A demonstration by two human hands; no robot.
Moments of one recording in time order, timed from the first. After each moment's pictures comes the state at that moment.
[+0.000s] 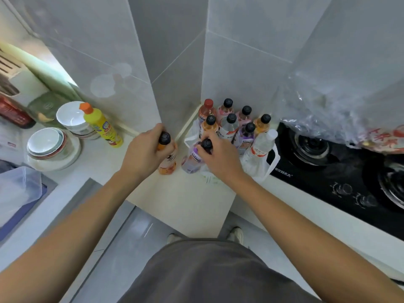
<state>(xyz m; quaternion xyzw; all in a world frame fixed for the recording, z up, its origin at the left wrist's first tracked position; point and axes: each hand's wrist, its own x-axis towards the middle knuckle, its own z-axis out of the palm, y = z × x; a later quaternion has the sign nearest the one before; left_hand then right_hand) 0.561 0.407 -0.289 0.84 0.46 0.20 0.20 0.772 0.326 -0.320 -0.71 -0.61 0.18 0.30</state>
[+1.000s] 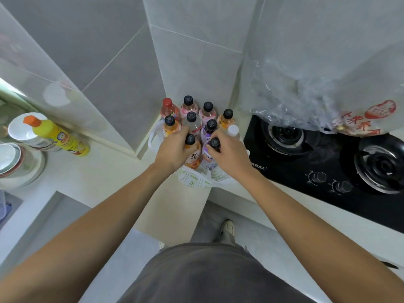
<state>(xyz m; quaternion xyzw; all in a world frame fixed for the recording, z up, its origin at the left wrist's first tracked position) 0.740 0.387 -0.336 0.83 0.42 0.14 0.32 0.908 0.287 -0.338 -0.75 -0.58 0.15 0.26</state>
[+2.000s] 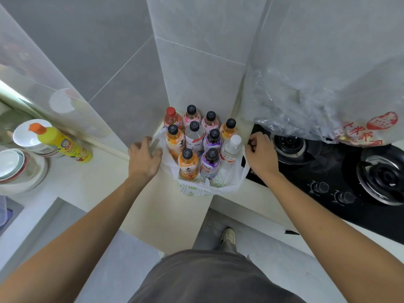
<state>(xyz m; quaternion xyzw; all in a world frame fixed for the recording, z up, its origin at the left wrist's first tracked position) 0.671 0.424 -0.372 0.71 0.63 0.12 0.29 0.994 0.283 -0.376 -0.86 -0.42 0.13 0.26</state>
